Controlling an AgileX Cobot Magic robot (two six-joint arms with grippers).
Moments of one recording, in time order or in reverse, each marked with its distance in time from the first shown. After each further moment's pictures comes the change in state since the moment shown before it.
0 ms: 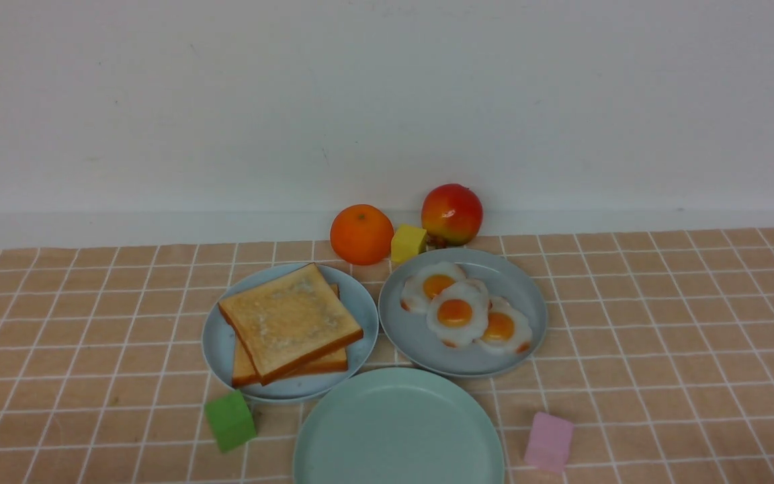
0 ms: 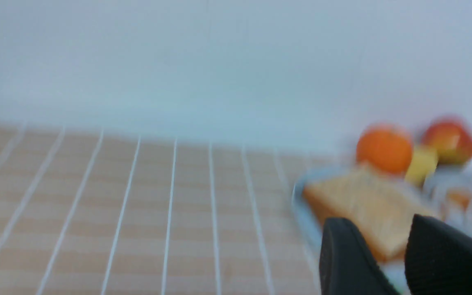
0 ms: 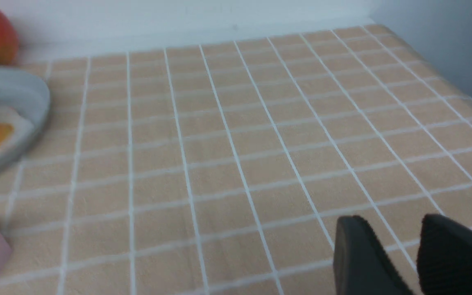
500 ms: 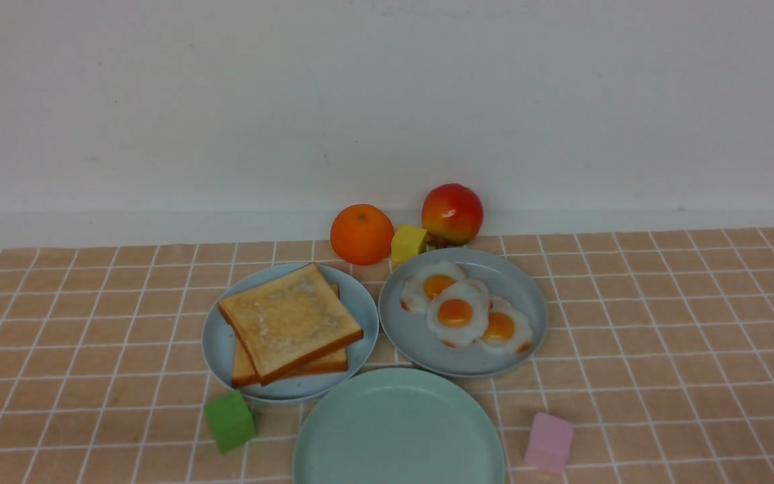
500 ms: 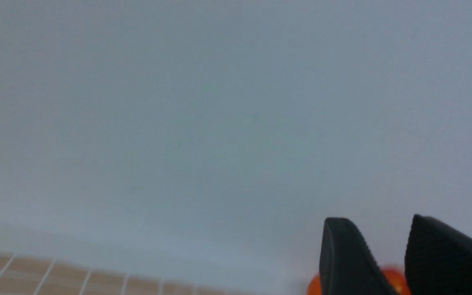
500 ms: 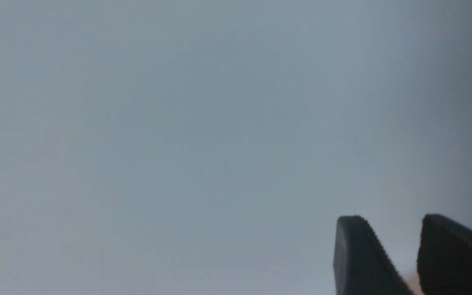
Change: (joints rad) right arm 0.000 0.000 0.000 0.274 -0.620 0.071; left arm 0.000 0.000 0.000 -0.045 -0.314 -0.097
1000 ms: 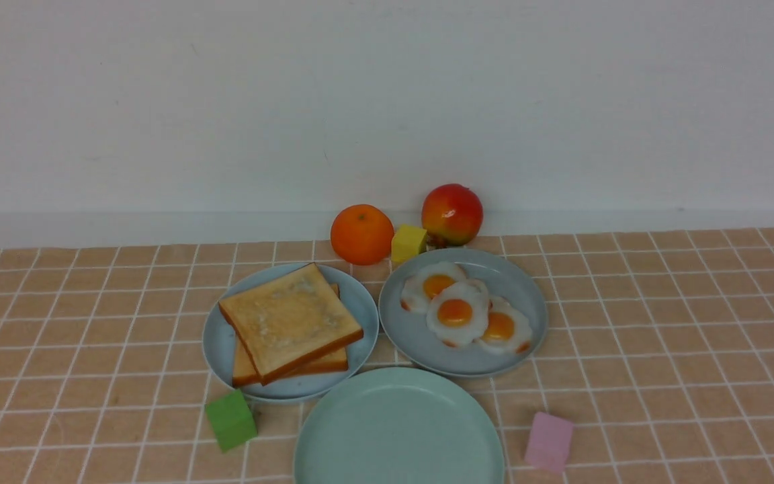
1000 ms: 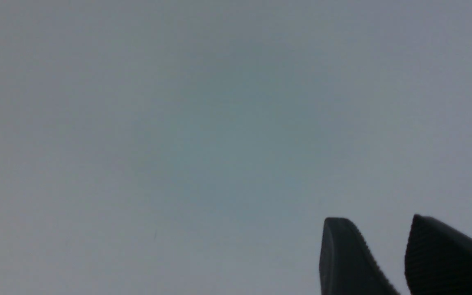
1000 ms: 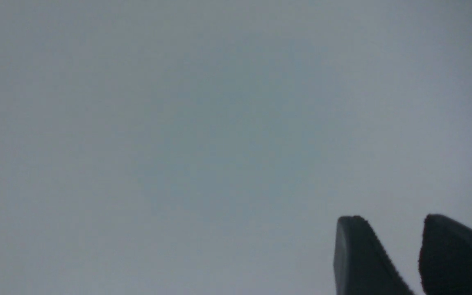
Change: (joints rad) right arm 0.000 0.404 -0.748 -0.182 0.430 0.316; left arm 0.000 0.533 -0.764 -0.187 0.324 -0.072
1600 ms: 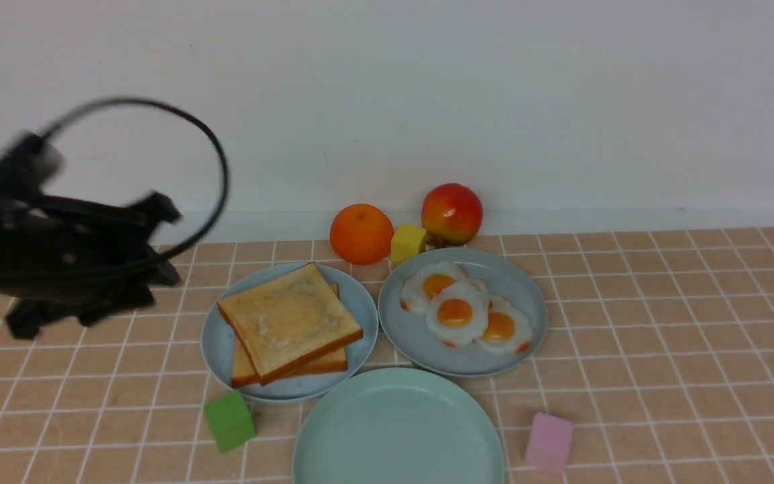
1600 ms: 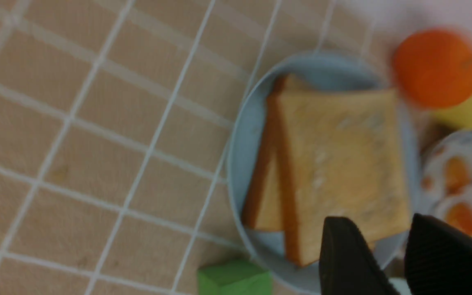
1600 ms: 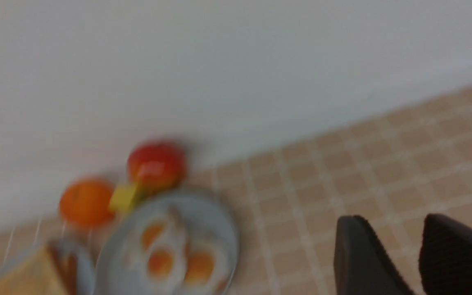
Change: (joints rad) right arm 0.286 0.532 -0.059 -0.079 0.291 -0.044; left arm 0.000 0.936 -0.215 -0.204 0.424 0.007
